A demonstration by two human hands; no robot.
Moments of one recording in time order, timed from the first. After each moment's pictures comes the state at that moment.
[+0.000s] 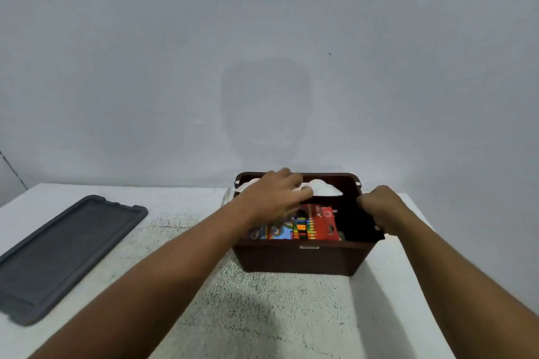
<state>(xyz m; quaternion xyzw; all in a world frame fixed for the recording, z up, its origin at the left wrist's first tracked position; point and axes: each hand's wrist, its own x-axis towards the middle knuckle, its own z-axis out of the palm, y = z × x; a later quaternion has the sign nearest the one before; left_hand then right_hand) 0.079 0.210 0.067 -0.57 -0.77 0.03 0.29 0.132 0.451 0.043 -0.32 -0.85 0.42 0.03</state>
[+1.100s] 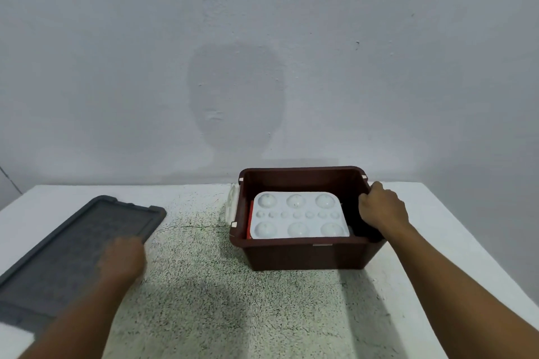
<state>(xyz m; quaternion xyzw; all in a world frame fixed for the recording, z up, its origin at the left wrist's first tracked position) 0.010 -0.102 -0.077 0.06 -1.00 0.03 0.00 0.114 0.376 0.012 -0.32 -0.93 0.17 0.10</state>
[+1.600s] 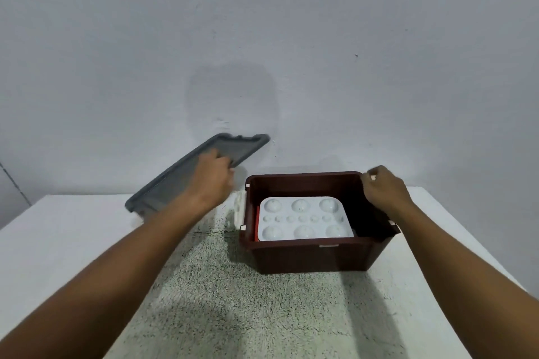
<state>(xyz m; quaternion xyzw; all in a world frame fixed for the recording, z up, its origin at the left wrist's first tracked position) 0.023 0.049 0.086 -0.22 -0.93 -0.22 0.20 0.117 0.368 0.054 -0.29 -0.89 0.32 0.17</state>
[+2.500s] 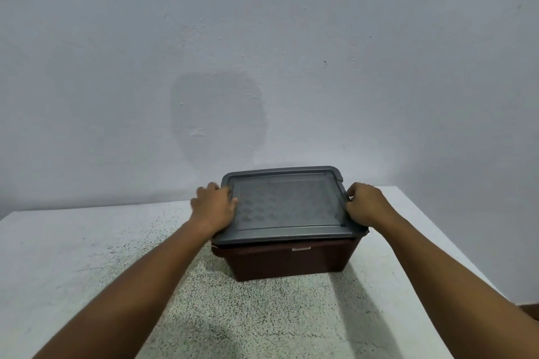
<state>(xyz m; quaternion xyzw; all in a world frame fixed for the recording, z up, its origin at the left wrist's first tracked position) 0.032 0.099 0.041 -0.16 -0.98 -0.12 0.06 0.141 0.387 0.047 -0.25 -0.94 0.21 0.08</state>
